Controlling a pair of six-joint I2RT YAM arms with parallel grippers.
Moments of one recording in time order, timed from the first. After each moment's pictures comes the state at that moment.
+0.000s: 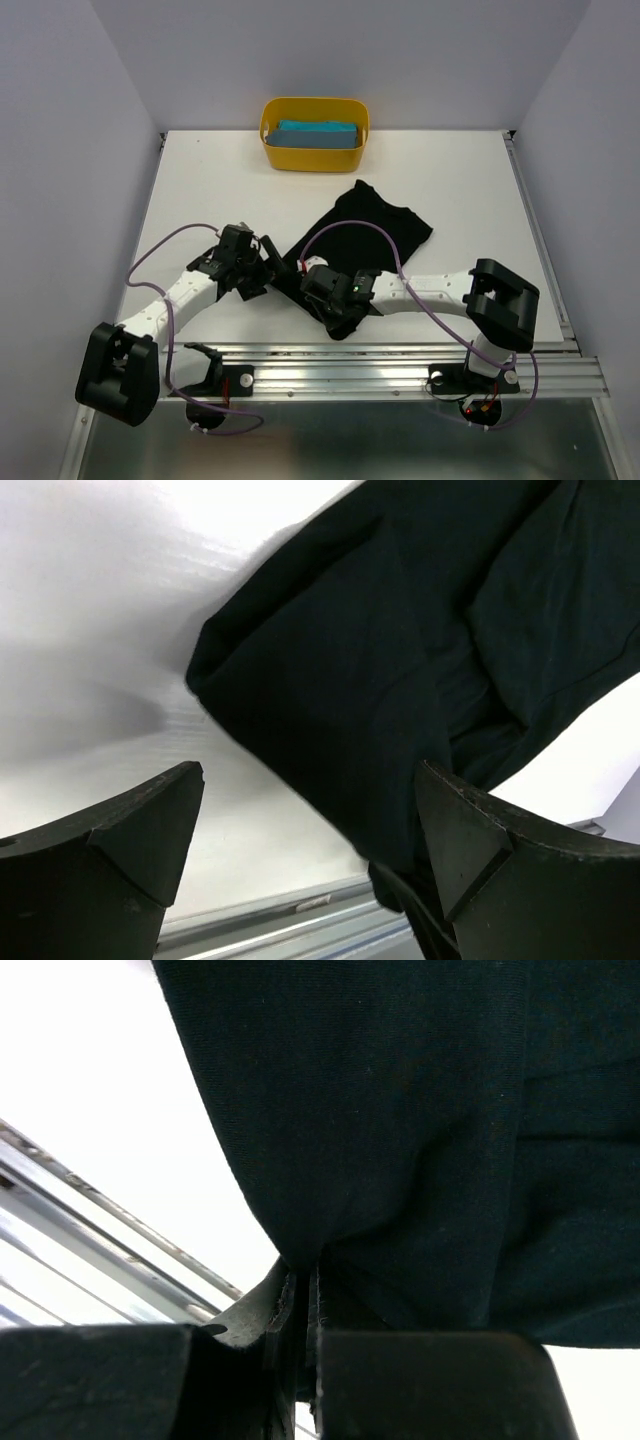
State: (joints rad) left arm -0.37 1.14 0.60 -0.42 0.16 -0.89; right arm 1.18 1.70 1.06 -0.45 0.14 0.51
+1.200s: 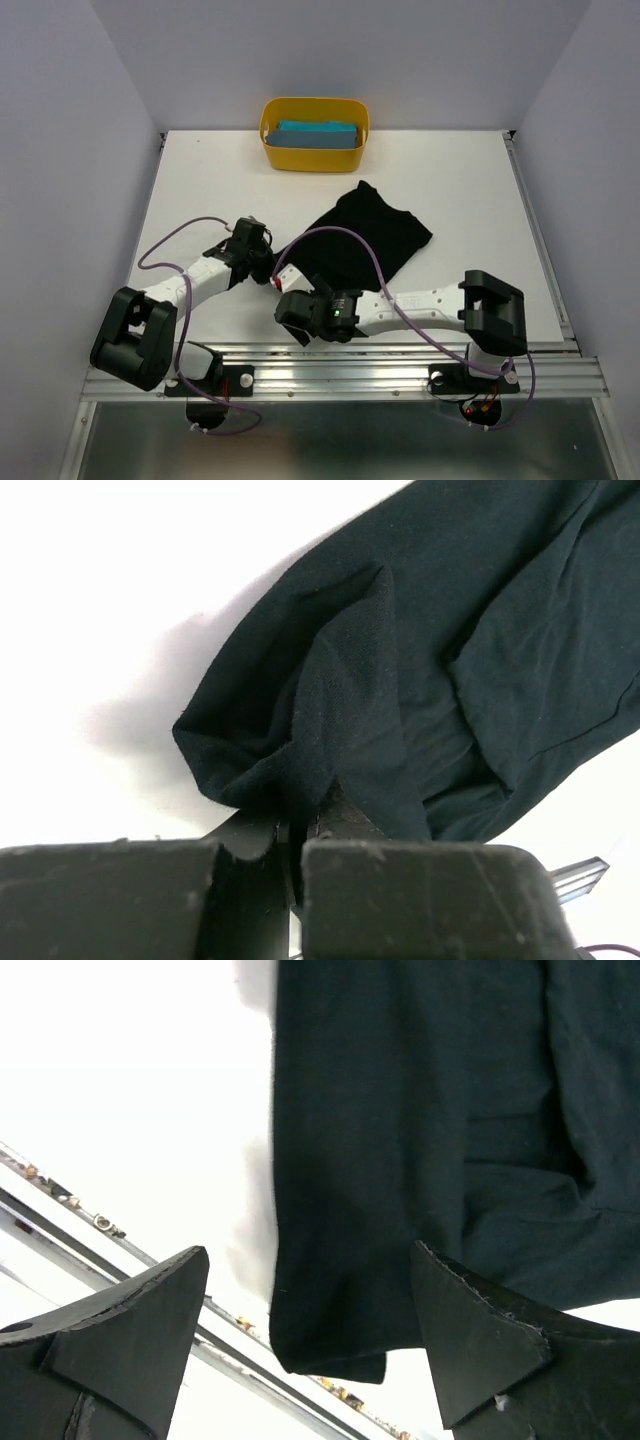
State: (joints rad) left arm -0.41 1.33 0.61 -0.23 0.11 -0.93; right arm 1.35 1.73 1.20 -0.50 0.49 0.45
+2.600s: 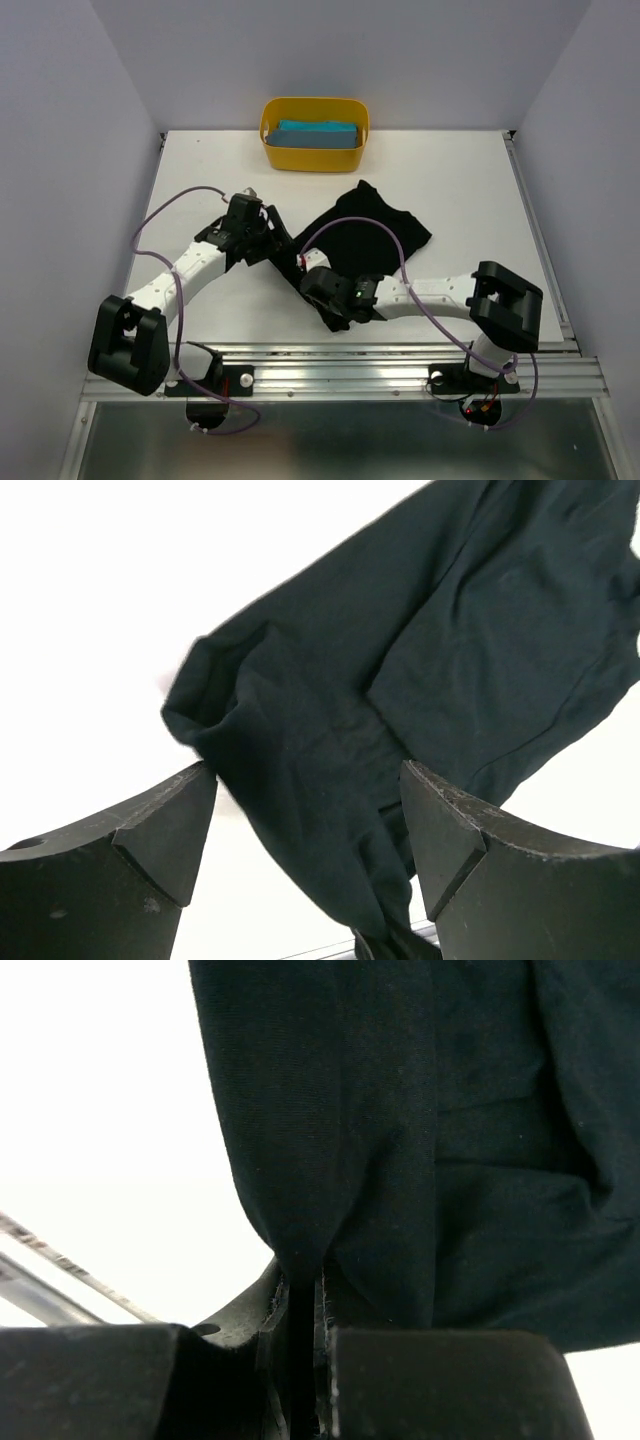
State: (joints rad) left arm -0.40 1.31 0.81 -0.37 0.05 -0.80; right arm 1.24 1.71 1.03 -0.31 0.38 0.48
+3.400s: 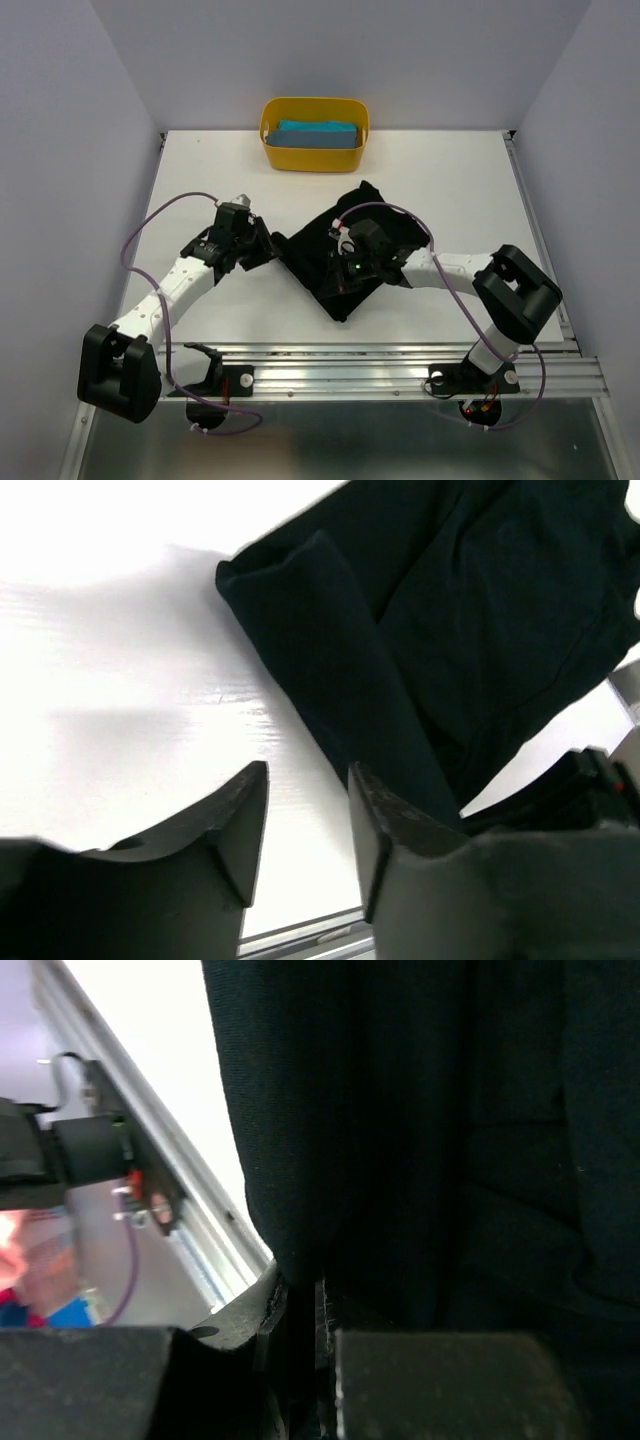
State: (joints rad) left arm -0.36 1.16 0.77 -0.45 0.09 -0.71; right arm 0.80 1.65 0.86 0.03 -0.53 0.65
